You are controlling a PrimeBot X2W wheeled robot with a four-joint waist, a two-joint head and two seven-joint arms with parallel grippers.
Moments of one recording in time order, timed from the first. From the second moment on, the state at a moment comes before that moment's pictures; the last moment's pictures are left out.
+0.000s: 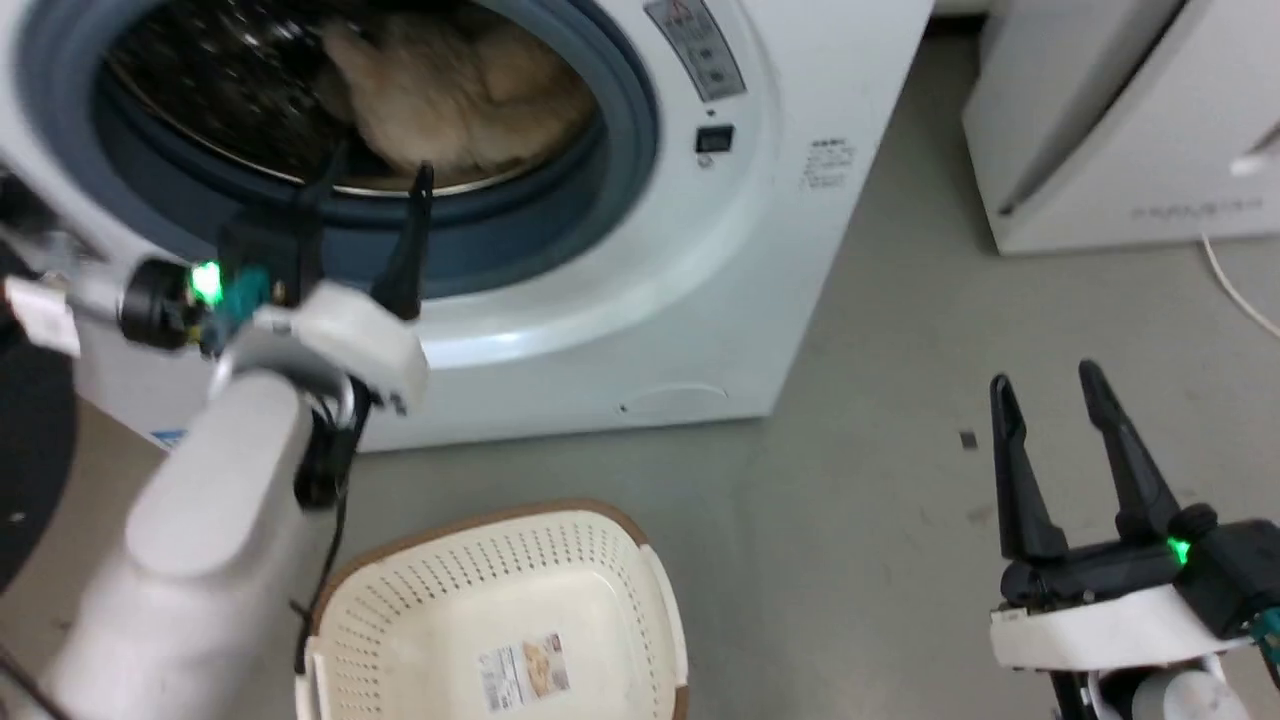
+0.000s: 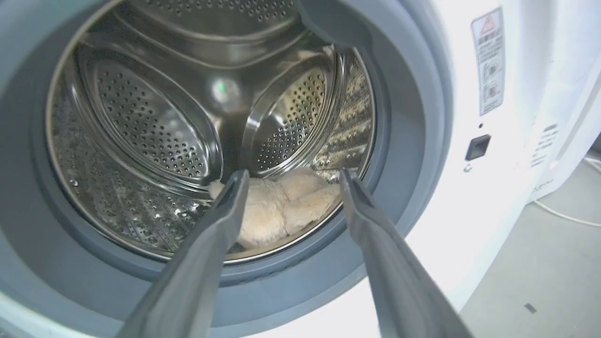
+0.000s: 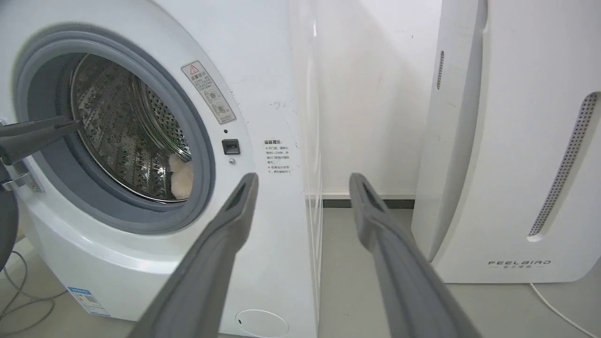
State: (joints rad) left arm -0.79 0.40 -0.54 0.57 -0.48 0.07 -0.26; right arm -0.08 -0.05 0.02 -0.08 0.14 0.13 -0.26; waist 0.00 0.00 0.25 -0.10
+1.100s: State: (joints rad) left arm 0.01 0.22 -0.20 0.05 -0.28 0.18 -0.26; right arm 0.03 -0.05 0.05 -0.02 0.11 0.13 -0.26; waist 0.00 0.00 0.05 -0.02
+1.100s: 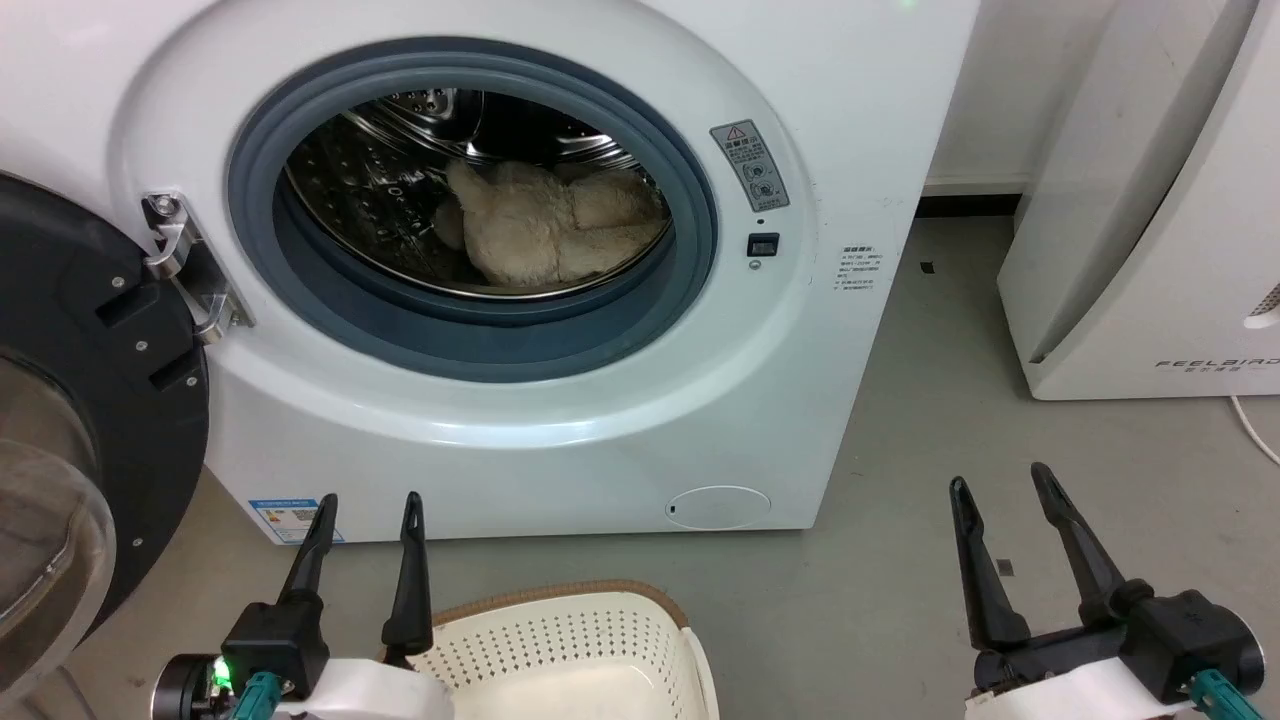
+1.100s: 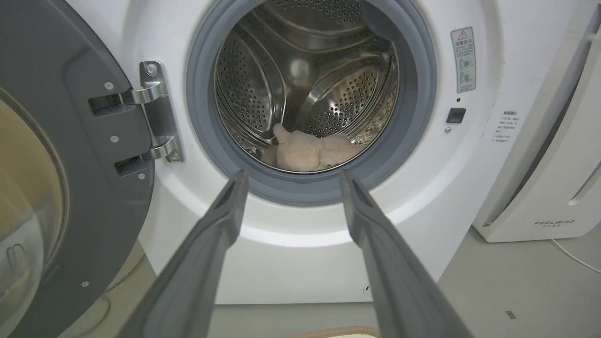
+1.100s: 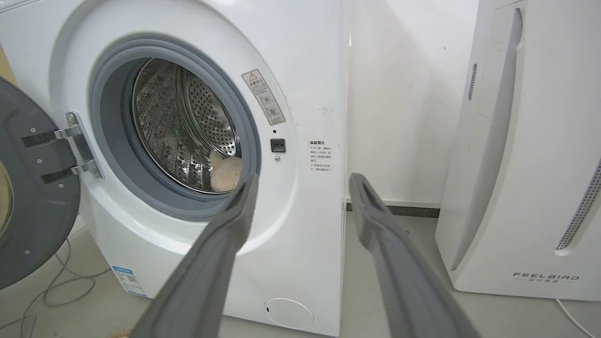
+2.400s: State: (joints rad) left arm 0.02 0.16 -0.15 0.06 -0.18 0.11 -0.22; right arm 0.04 -0.05 0.05 -0.01 0.11 0.13 -0.22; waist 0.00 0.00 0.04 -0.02
